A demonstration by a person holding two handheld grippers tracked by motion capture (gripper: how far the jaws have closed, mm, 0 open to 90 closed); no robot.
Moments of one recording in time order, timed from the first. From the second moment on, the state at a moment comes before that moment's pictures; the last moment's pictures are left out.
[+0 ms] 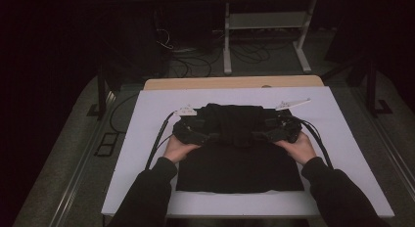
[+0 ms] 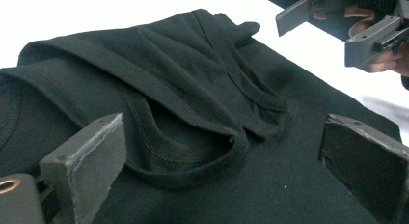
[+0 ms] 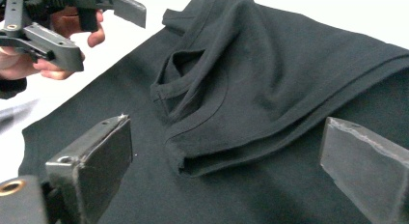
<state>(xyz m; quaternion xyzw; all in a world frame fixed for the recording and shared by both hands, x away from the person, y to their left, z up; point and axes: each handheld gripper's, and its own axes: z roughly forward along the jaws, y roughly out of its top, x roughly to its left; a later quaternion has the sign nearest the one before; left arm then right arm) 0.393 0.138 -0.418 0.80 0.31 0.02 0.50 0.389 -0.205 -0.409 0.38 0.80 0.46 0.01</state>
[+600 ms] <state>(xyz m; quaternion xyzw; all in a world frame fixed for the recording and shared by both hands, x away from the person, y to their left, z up) 0.396 0.125 -0.428 0.82 0.31 0.00 0.49 0.385 -0.187 -0.416 0.36 0.82 0.44 -0.01</state>
